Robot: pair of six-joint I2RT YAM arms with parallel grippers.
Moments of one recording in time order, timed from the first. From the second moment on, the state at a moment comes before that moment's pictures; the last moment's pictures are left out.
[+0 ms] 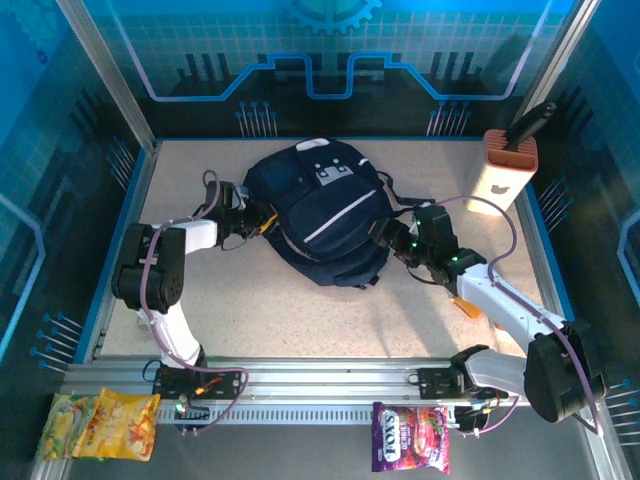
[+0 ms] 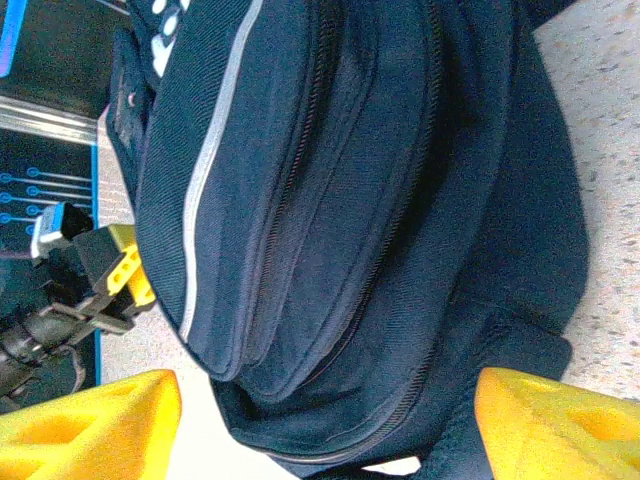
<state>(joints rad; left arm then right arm) -0.05 1.84 0.94 0.13 0.60 -0.91 0.38 1.19 0.70 -0.16 -0.22 0.92</state>
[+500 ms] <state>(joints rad) -0.05 1.85 0.96 0.18 0.66 -0.93 0.42 1.36 0.80 -0.10 -0.32 0.90</state>
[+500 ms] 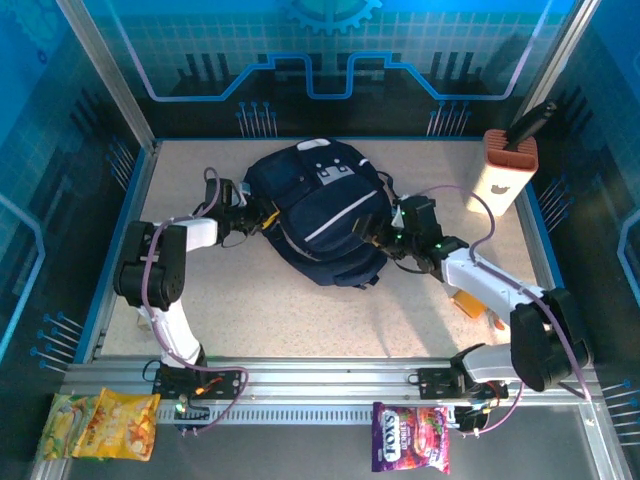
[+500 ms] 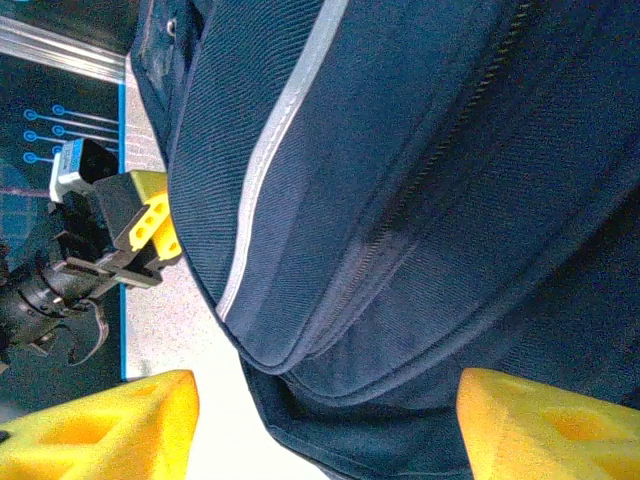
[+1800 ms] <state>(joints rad) -0.13 1.56 0.74 0.20 0.65 -1.05 0.36 1.73 1.23 -0.34 -0.12 0.59</state>
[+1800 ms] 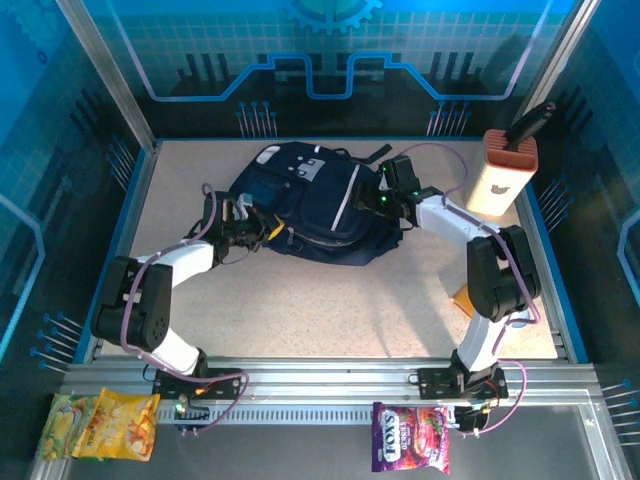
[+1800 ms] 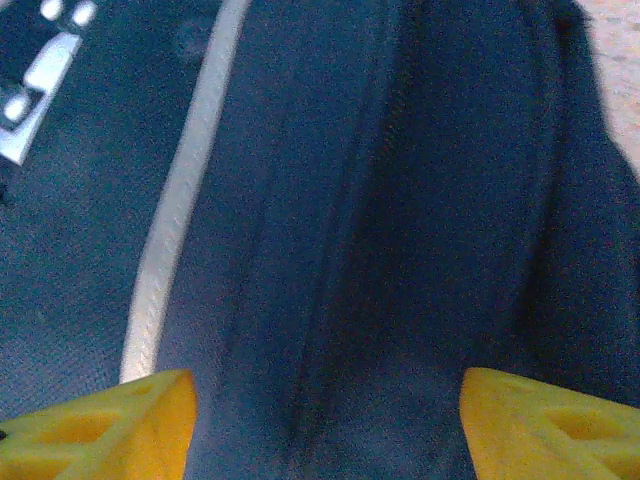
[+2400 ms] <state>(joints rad) -0.13 1.56 0.74 0.21 0.64 -1.05 0.78 1.59 1.17 -0.34 0.02 0.70</state>
